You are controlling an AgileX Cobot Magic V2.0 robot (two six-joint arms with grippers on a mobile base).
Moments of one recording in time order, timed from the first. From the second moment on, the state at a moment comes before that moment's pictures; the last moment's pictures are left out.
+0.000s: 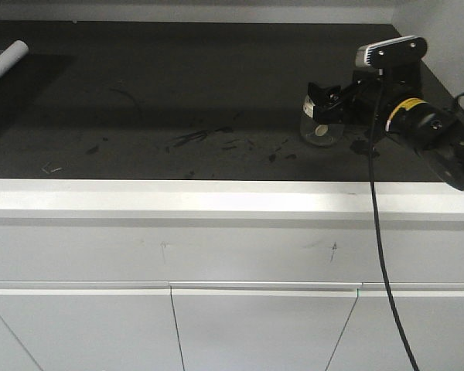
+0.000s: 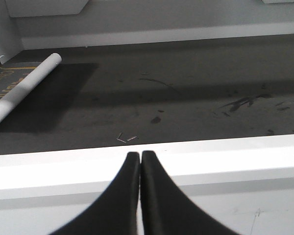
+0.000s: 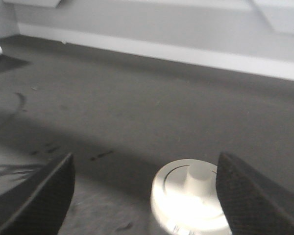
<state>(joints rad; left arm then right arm) -0.03 0.59 -0.27 0.01 -0.08 -0.01 0.09 1.80 -1.16 -0.67 -0.48 0.51</state>
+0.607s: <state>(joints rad) -0.03 0.59 -0.27 0.01 -0.08 -0.01 0.09 2.14 -1.46 -0.55 -0.45 0.42</state>
